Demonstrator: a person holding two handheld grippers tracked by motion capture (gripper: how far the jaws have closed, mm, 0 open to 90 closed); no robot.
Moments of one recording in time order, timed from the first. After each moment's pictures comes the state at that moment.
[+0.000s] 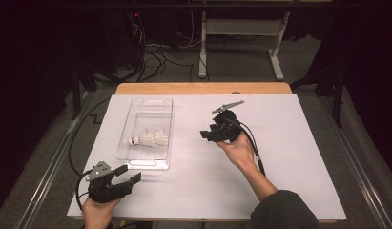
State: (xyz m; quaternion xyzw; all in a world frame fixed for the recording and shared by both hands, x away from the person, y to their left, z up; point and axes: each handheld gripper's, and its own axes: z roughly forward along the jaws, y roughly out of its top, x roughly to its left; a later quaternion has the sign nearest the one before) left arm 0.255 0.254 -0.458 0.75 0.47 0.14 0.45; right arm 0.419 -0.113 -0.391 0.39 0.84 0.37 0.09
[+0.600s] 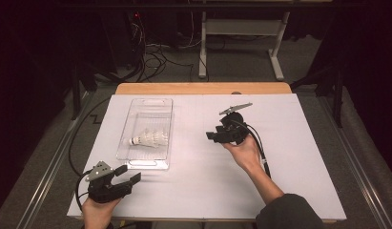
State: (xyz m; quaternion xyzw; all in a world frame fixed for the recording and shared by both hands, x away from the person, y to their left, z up) left arm 0.255 0.255 -0.458 0.75 0.47 0.14 0.45; right arm 0.414 -0.131 -0.394 0.41 0.83 0.37 0.09
